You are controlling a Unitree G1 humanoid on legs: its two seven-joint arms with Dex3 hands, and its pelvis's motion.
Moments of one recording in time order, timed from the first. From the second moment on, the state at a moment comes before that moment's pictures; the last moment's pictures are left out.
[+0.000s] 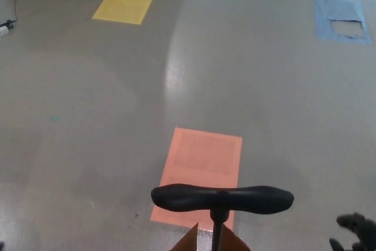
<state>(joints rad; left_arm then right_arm) -0.33 0.63 0.00 1.19 0.14 -0.14 -0.14 -0.48 -0.34 0.12 1.28 -0.24 -0.04 0.01</state>
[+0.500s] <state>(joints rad) -0.34 0.64 0.03 1.23 0.13 -0.21 -0.17 -0.51 -0.32 -0.07 1.13 -0.15 -0.23 -0.02</state>
